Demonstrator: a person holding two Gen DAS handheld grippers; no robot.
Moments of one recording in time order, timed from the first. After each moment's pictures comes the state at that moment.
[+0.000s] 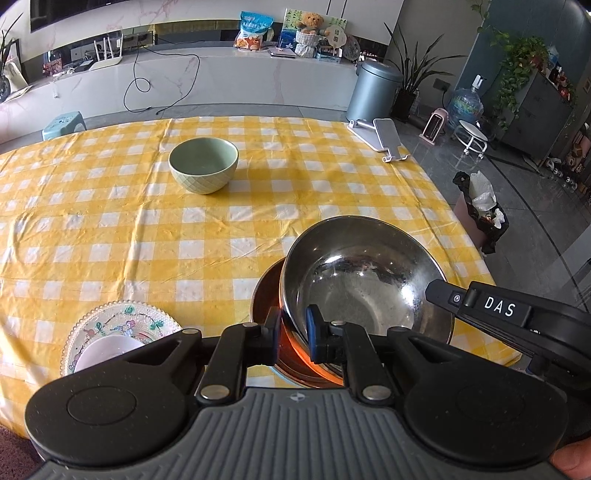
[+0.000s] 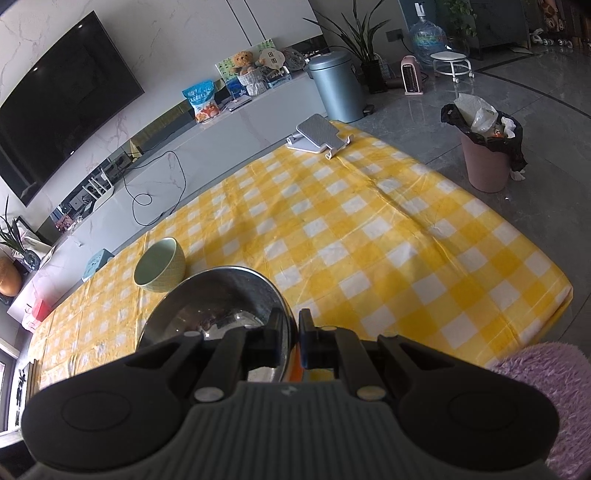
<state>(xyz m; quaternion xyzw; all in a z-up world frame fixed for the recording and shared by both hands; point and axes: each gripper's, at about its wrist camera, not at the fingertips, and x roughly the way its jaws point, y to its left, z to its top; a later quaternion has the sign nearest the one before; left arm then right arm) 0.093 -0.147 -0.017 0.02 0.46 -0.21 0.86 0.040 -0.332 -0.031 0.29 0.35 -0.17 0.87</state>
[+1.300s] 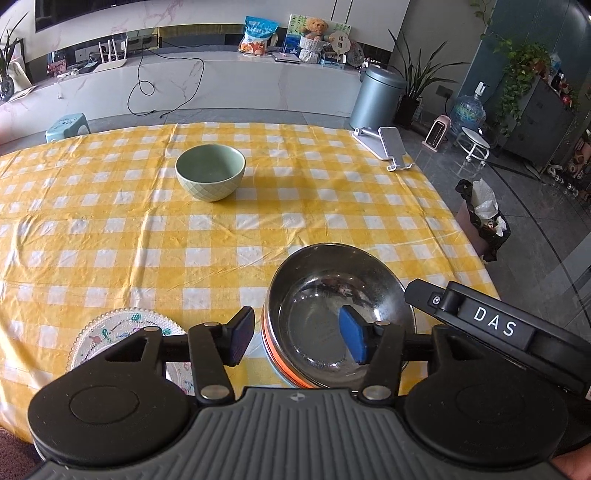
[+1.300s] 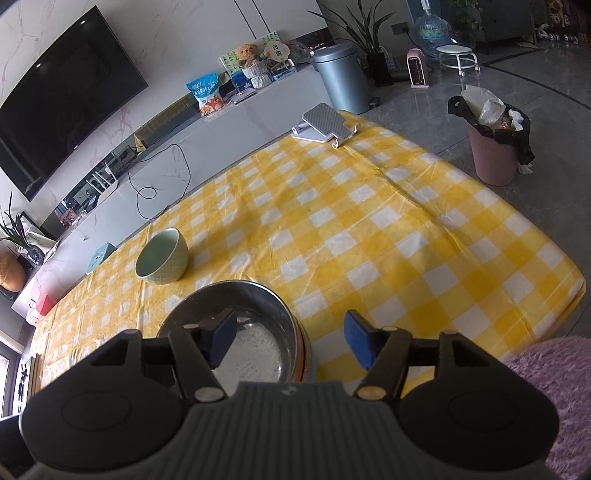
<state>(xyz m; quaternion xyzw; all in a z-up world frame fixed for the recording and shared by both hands) 0.097 -0.139 -0.008 0.01 0.45 -0.21 0.87 0.043 -0.326 -0.032 0.29 0.35 -0.16 0.88</state>
